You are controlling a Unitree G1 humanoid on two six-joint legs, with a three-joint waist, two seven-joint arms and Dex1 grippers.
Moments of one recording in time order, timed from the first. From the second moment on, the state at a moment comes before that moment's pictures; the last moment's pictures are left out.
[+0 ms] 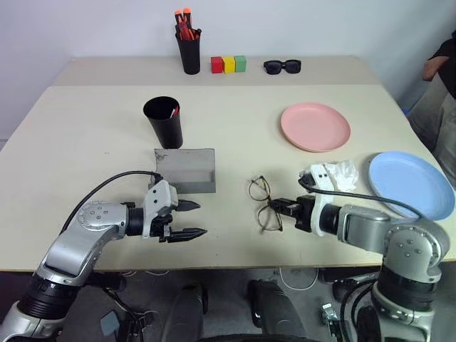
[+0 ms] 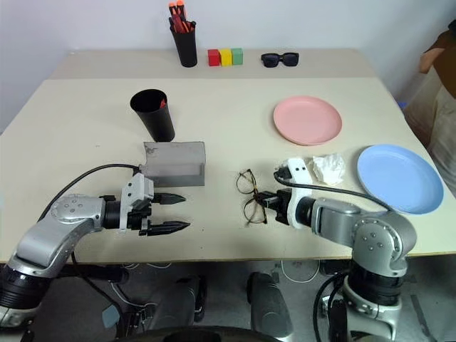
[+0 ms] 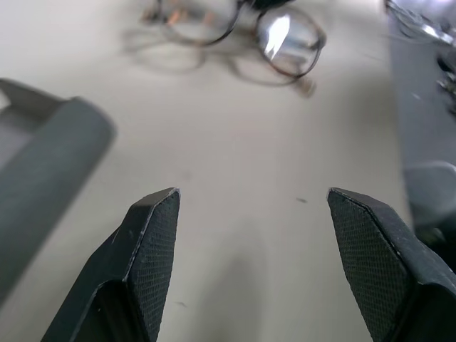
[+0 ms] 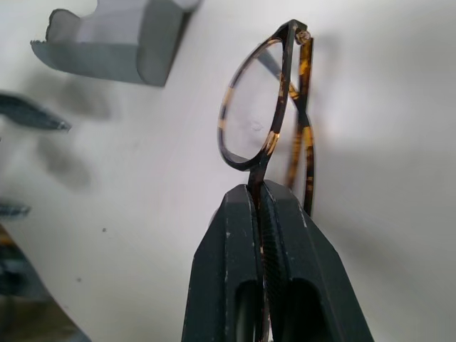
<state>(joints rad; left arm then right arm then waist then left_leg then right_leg) -0.16 0.75 -0.07 -0.29 -0.42 0.47 -1.05 -0.39 -0.41 -0.26 -0.56 0.92 1.56 0.18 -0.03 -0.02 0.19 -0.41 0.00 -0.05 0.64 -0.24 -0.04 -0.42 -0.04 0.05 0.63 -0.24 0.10</state>
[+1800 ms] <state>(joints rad) 0.07 0.81 0.28 -0.19 -0.45 0.46 -0.94 -1.09 -0.15 0.46 0.61 0.02 0.43 1.11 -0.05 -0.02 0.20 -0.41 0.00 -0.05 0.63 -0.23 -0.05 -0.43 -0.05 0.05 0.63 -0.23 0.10</state>
